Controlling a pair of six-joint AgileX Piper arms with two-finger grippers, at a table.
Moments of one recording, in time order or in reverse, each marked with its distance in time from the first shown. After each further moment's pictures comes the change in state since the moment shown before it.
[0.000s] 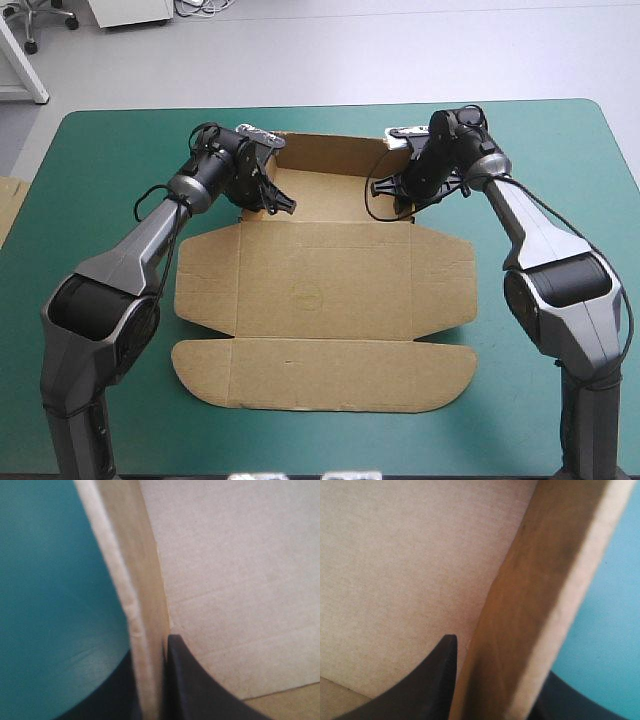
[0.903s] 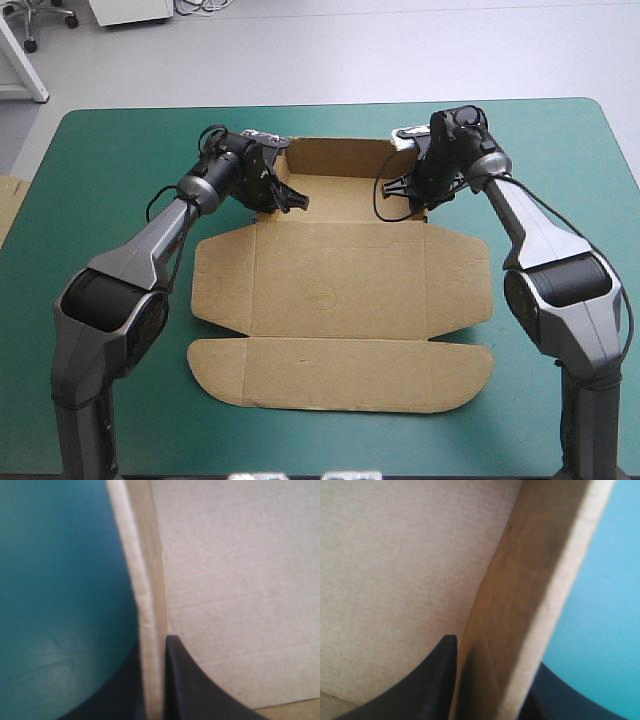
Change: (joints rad) left arm -0.003 0.053 -0.008 -0.084 -0.063 -0.106; right arm 0.000 0.001 -0.001 -0.134 0.018 0.032
